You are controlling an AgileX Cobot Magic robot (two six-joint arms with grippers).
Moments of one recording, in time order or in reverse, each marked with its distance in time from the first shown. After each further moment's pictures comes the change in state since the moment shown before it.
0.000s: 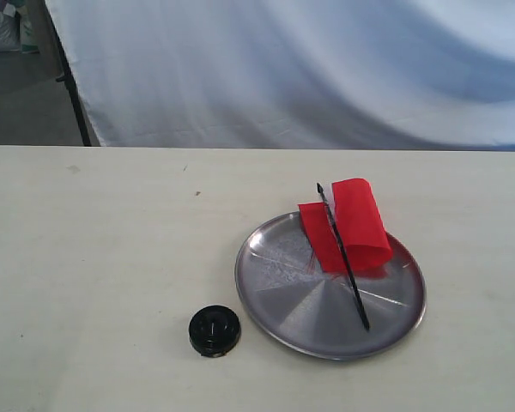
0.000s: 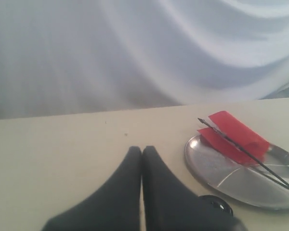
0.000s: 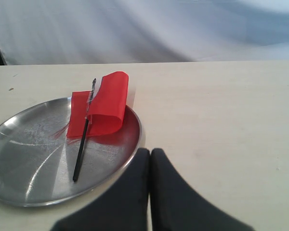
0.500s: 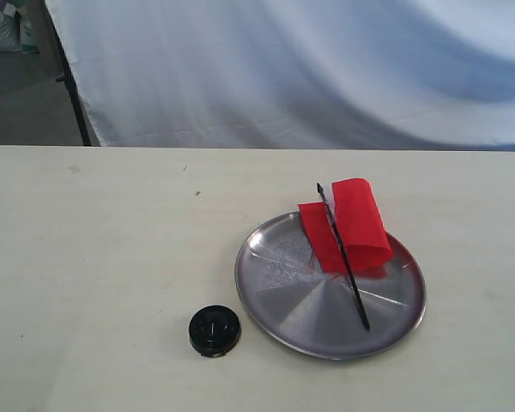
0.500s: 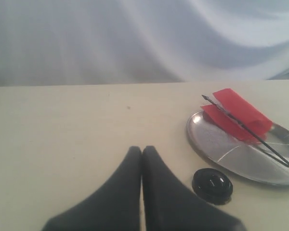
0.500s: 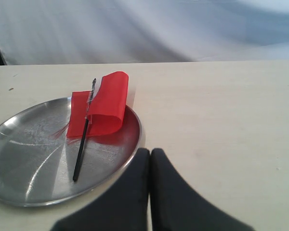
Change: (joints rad) left arm 0.002 -0.061 0.000 -0.027 0.150 -0.008; right arm 0.000 0.000 0.000 0.000 0.000 0.000
